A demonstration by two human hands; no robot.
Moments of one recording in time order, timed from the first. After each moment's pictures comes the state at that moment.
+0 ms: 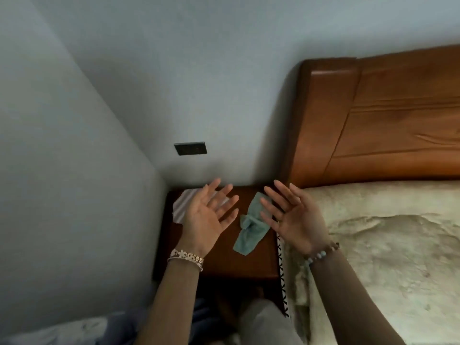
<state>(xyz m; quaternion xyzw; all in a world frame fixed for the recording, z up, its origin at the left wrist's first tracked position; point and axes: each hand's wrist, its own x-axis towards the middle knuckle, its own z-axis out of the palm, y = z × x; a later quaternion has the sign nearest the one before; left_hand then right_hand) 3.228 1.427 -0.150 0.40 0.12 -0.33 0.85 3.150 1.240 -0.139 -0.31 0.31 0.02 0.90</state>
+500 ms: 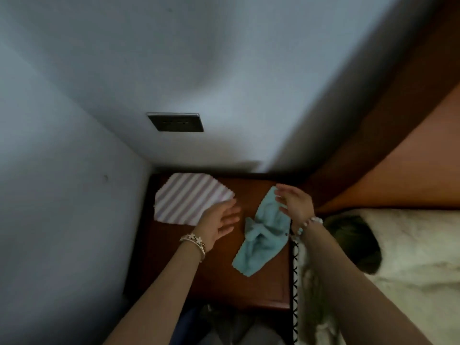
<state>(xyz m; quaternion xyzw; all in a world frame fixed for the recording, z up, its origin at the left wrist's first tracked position) 3.373 1.376 -0.401 0.62 0.22 -0.44 0.61 3.337 1.177 -0.412 -0.62 0.44 0.05 0.65</state>
